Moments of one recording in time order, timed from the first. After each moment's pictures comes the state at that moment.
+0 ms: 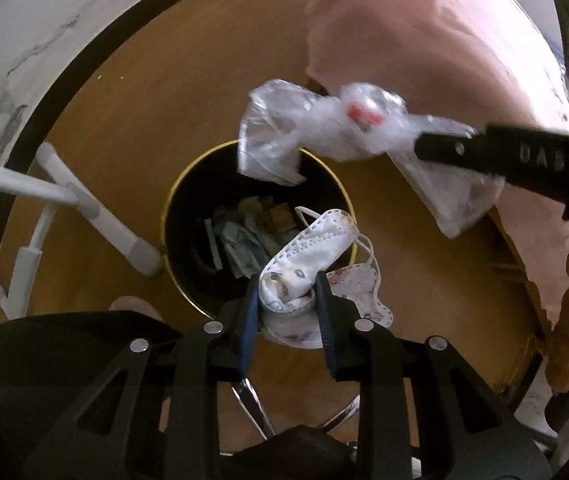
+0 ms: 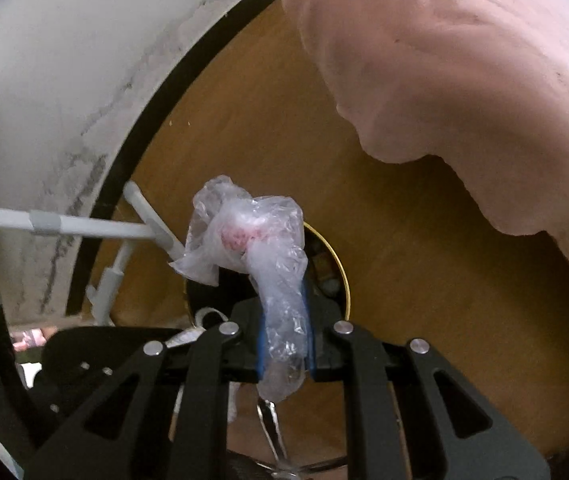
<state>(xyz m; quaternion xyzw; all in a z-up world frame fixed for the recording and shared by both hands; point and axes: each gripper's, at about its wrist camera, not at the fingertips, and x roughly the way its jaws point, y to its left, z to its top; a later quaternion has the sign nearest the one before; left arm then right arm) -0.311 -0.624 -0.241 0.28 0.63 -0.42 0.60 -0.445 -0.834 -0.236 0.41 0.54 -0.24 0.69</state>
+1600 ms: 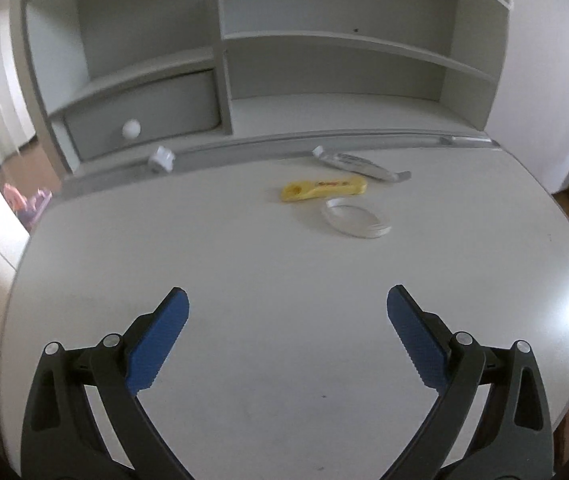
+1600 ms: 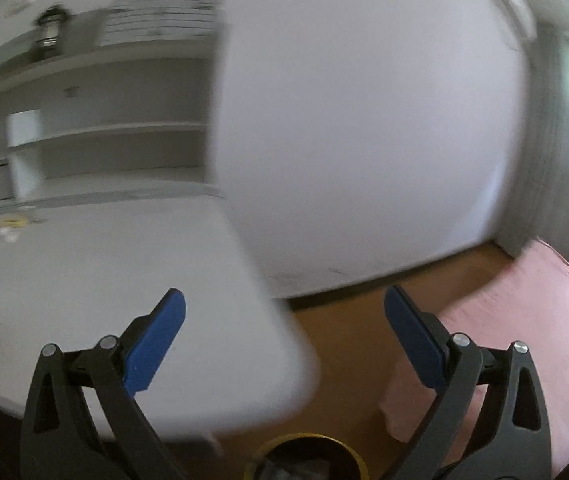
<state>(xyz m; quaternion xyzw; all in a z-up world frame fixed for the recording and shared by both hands) -0.099 -0.131 0.020 0.05 0.40 -0.13 0.91 -0.338 -0.579 0.048 0.00 0.22 -0.21 0.95</state>
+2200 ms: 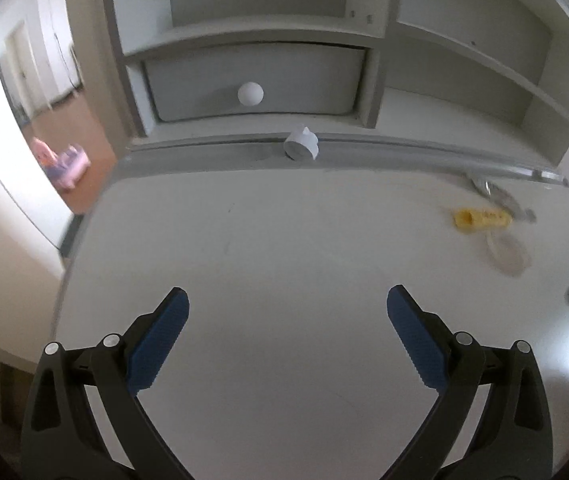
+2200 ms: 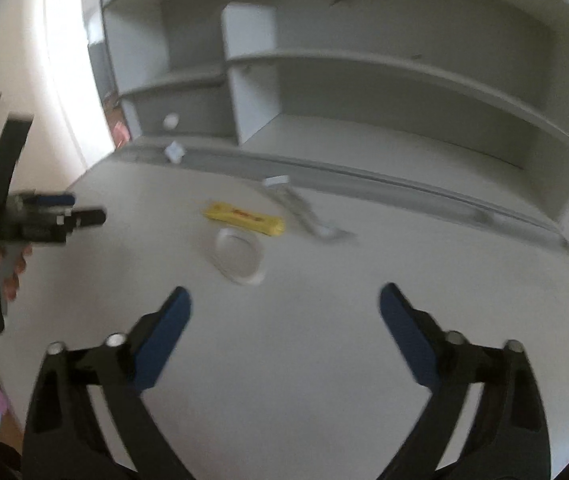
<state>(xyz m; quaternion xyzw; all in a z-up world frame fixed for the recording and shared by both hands) -0.006 -0.011 0.006 0.01 0.45 -0.06 0.89 -0.100 -0.335 0.037 -0.03 0.37 0.17 0.91</state>
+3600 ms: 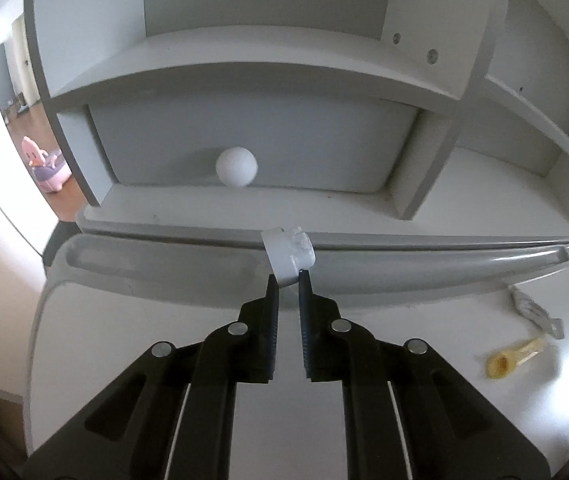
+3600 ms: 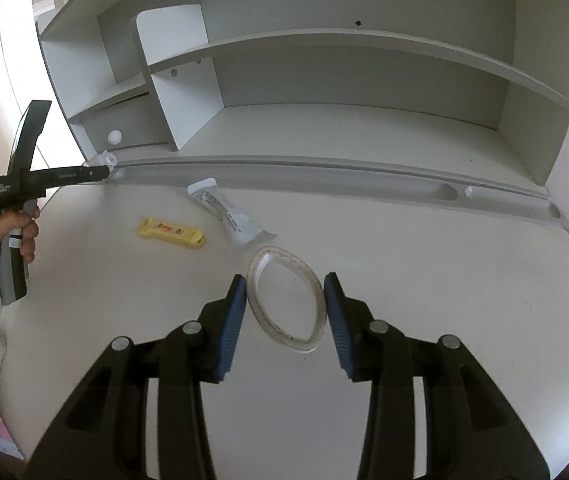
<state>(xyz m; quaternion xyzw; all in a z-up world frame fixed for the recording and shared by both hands) 0.092 -0.030 0.006 -0.03 0.43 -0.05 0.90 -0.079 -0.387 0.030 0.02 0.39 0.11 0.91</state>
